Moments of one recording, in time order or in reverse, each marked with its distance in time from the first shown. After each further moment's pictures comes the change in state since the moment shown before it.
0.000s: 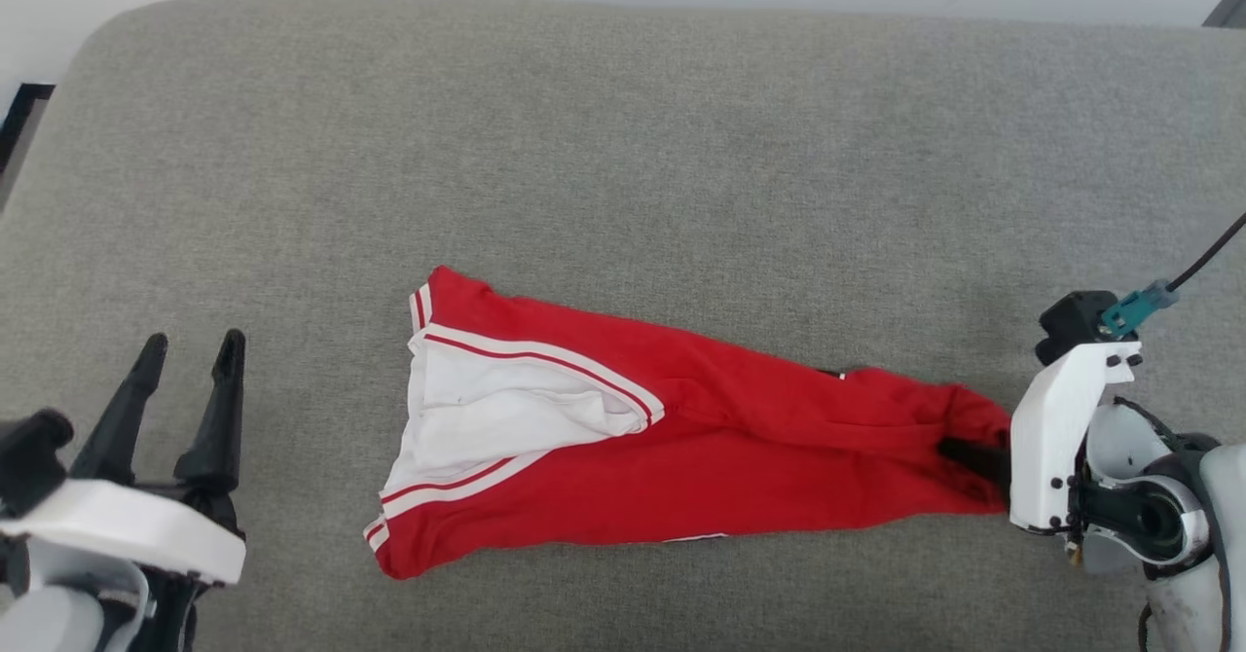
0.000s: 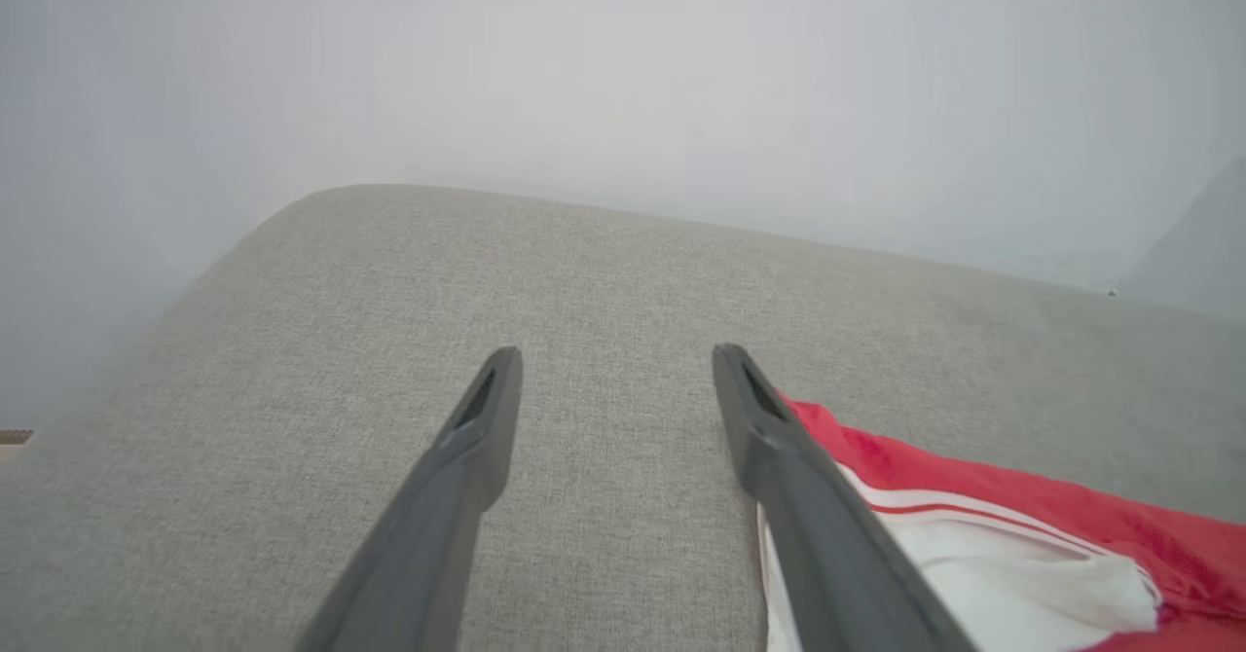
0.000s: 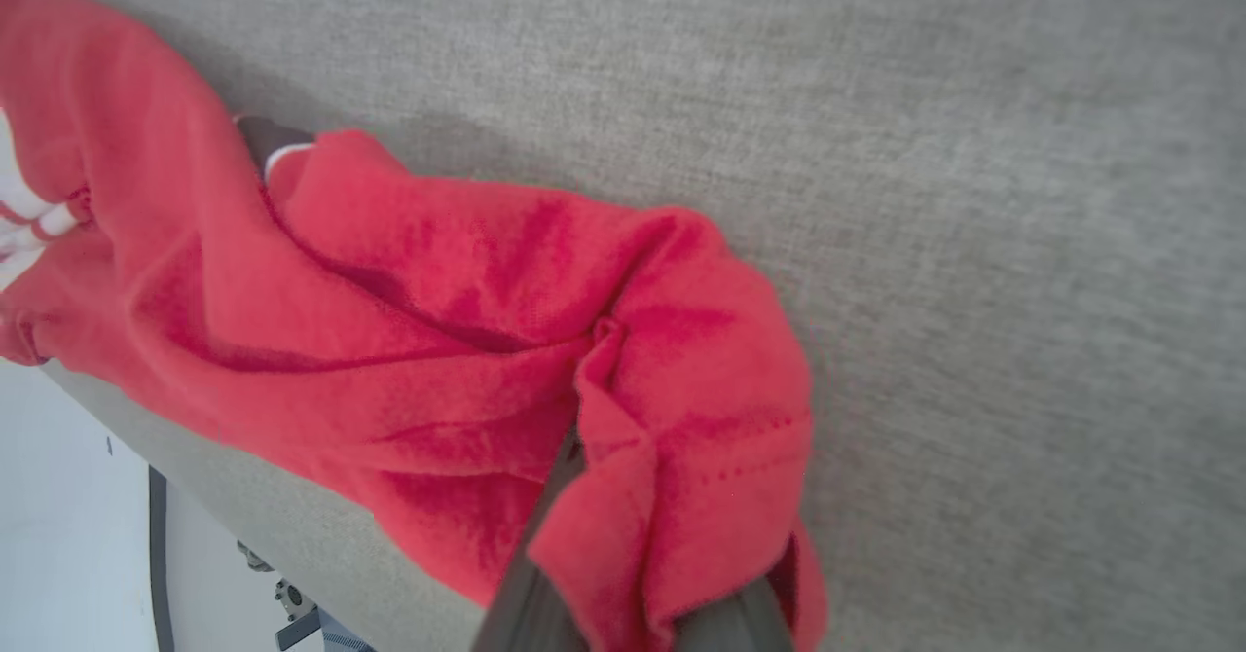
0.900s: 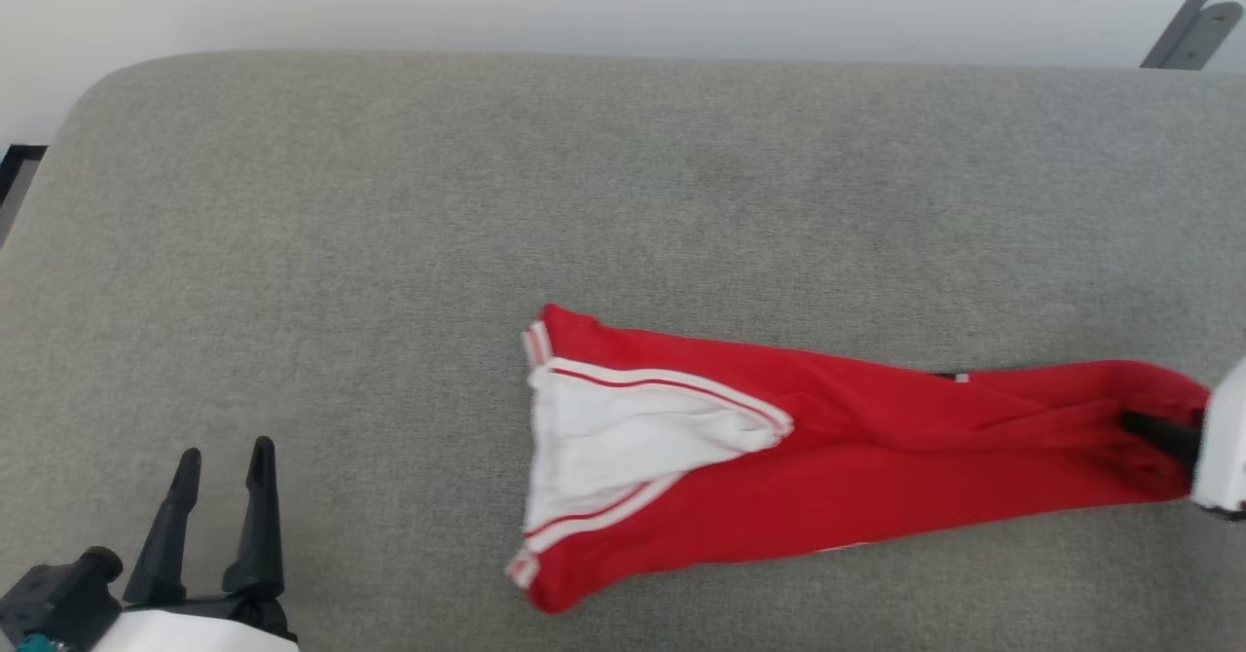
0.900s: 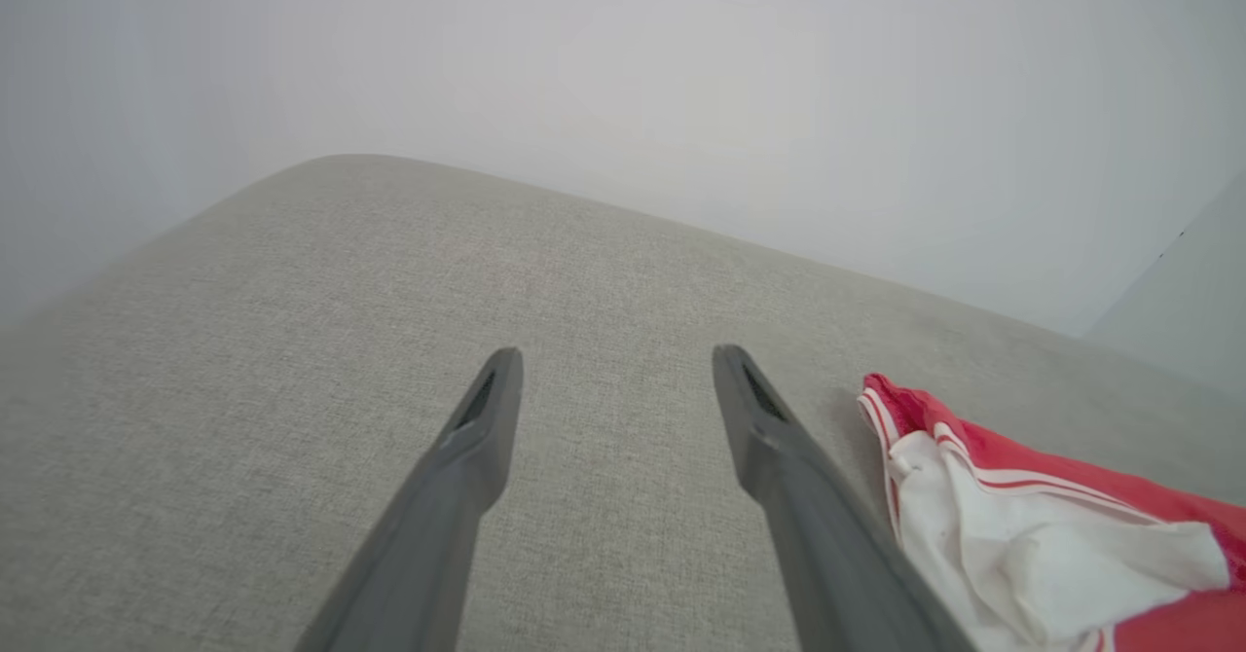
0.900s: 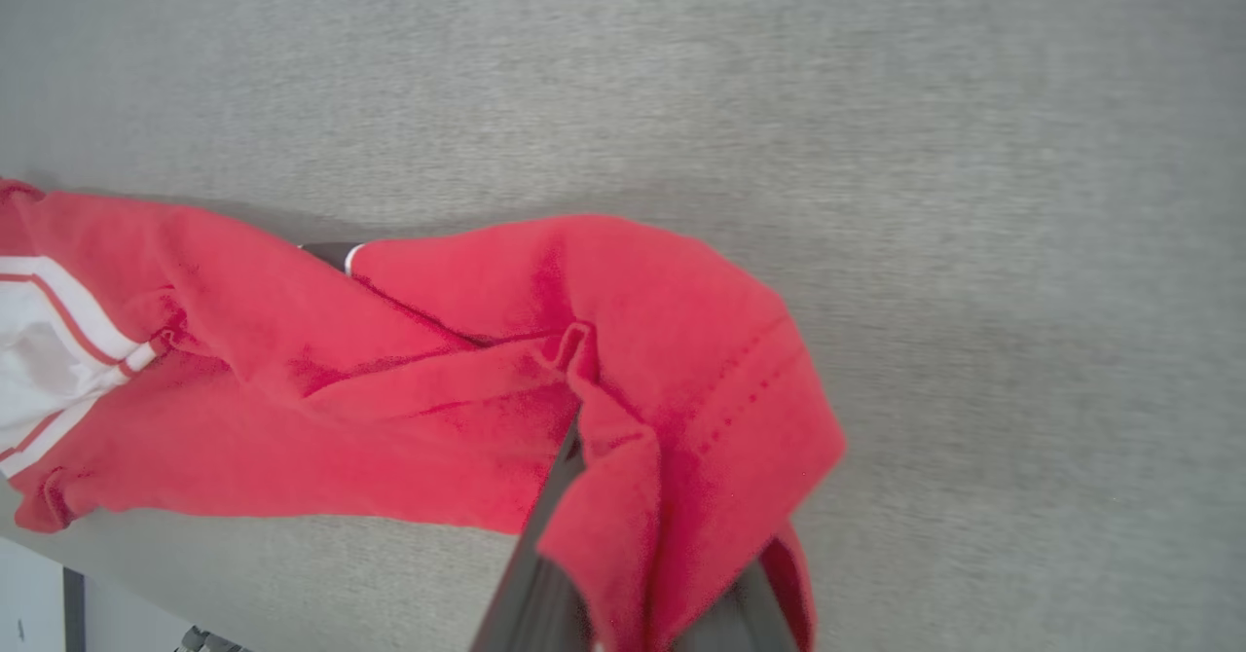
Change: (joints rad) left arm 0.223 -0.426 0.361 0.043 0.358 -0.233 0.000; right arm 0.053 -0.121 -0.235 -0.043 0.015 0.003 0.019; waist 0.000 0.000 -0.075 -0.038
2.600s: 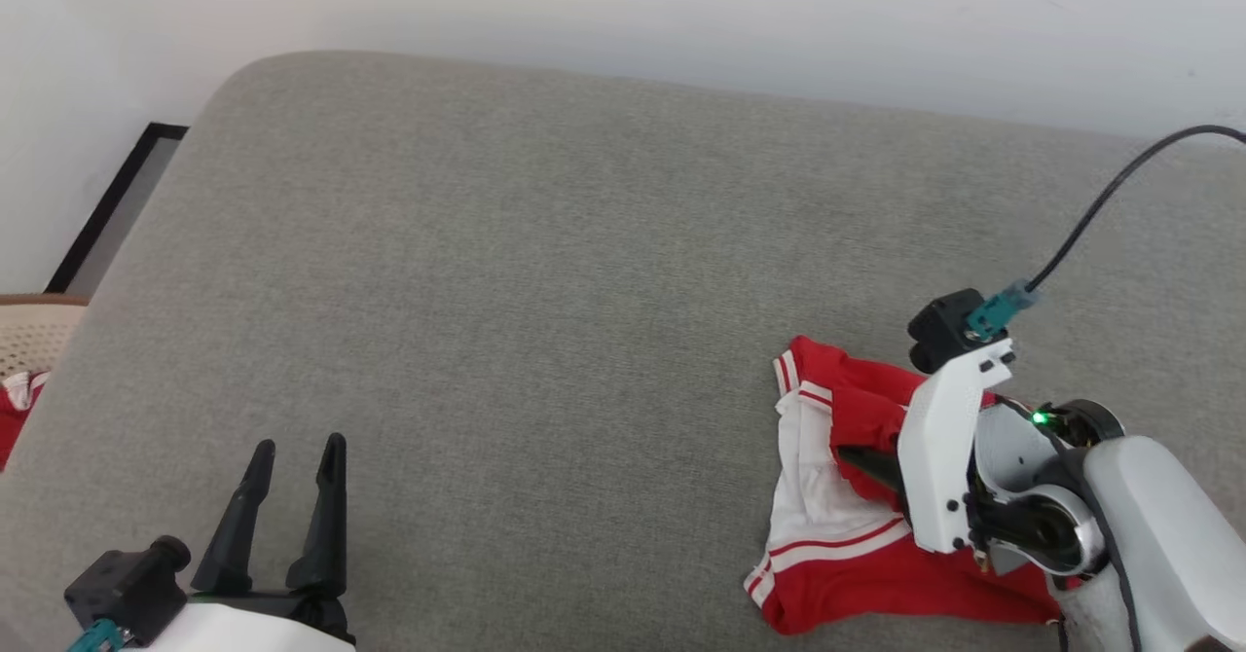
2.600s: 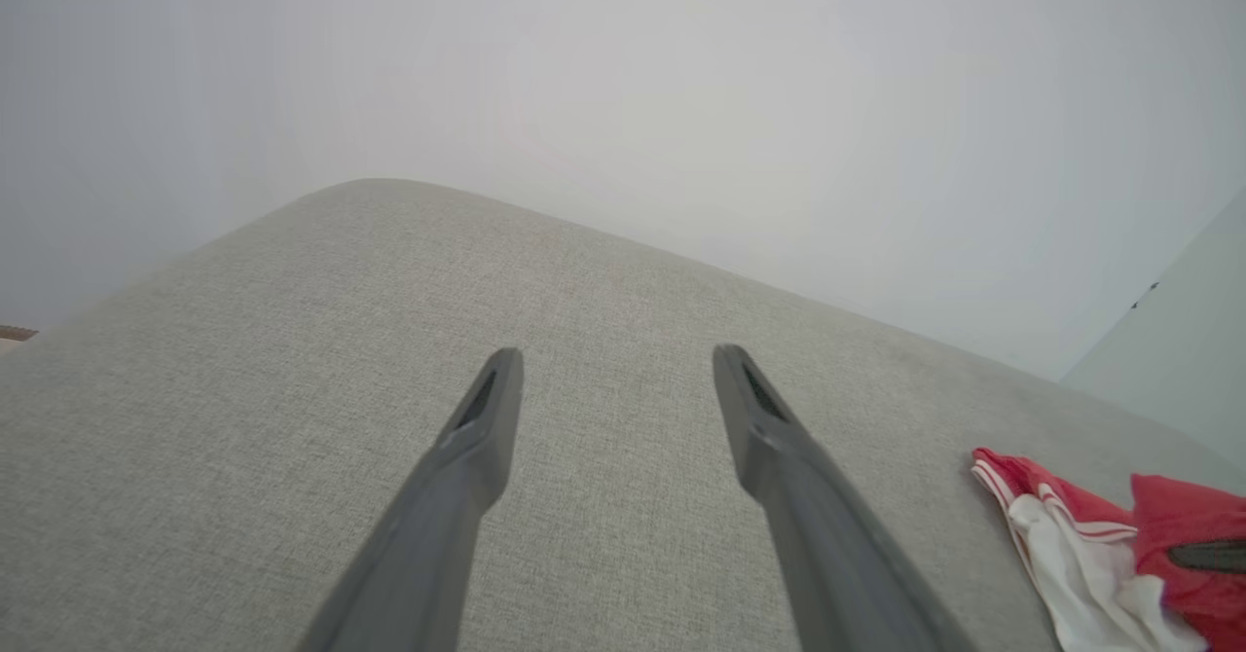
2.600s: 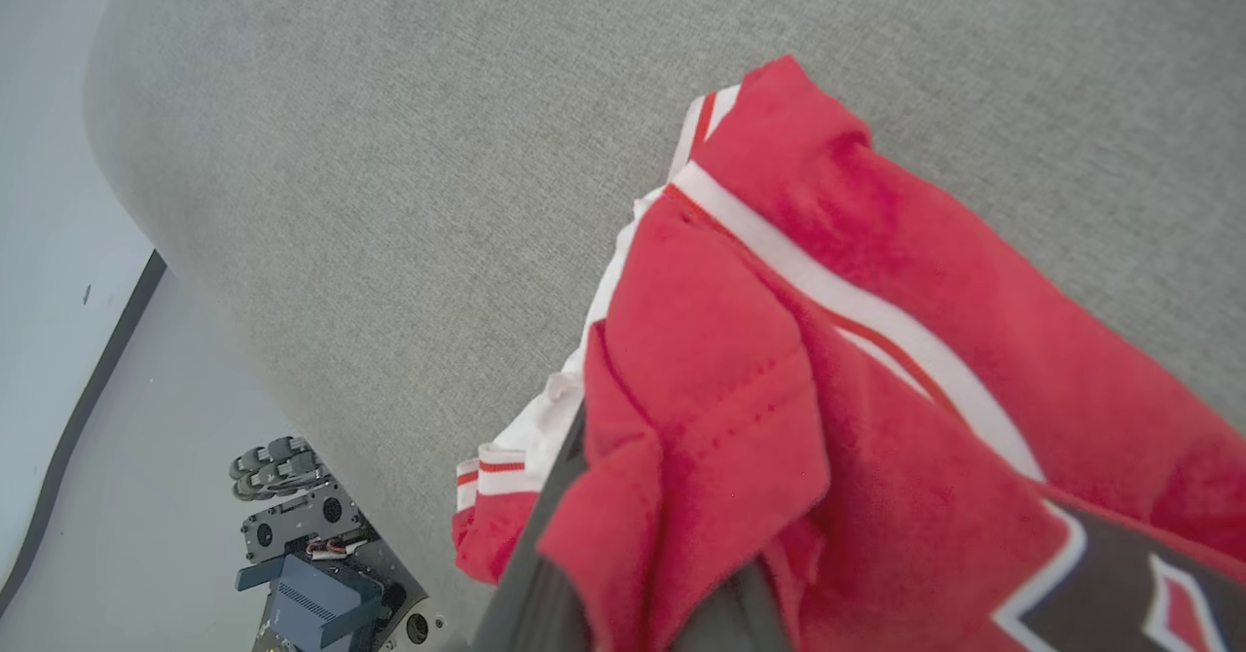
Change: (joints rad) left arm -0.011 -0.020 -0.092 -0.013 -0.013 -0.004 -0.001; right arm -0.077 0.137 0.426 -0.059 -0.031 0.000 -0.041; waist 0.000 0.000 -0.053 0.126
